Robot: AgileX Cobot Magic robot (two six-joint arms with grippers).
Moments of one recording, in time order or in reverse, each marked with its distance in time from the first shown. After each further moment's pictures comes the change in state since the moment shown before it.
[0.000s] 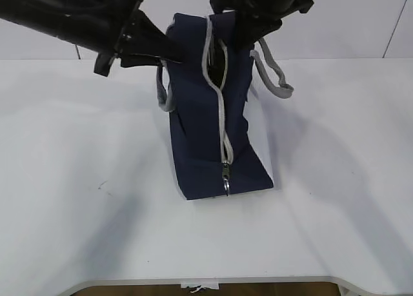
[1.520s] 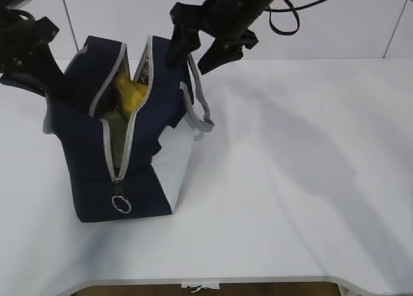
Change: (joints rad) left arm 0.183 -0.125 0.000 0.630 0.183 -0.199; right arm -0.003 0.184 -0.116 0.341 -0.026 -0.078
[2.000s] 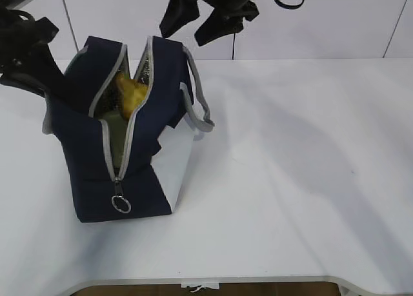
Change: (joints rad) left arm 0.000 0.000 0.000 0.000 0.004 0.000; right arm 0.002 -0.017 -0.074 0.038 0.000 -0.023
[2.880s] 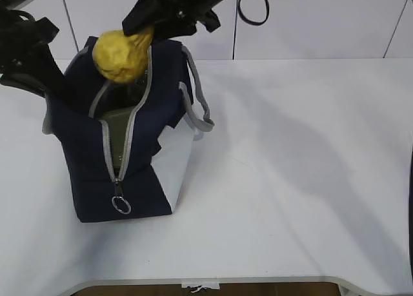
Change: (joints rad) left arm -0.006 0.000 0.000 0.000 0.002 0.000; right arm 0.024 0.025 -0.006 0.257 0.006 -0.041
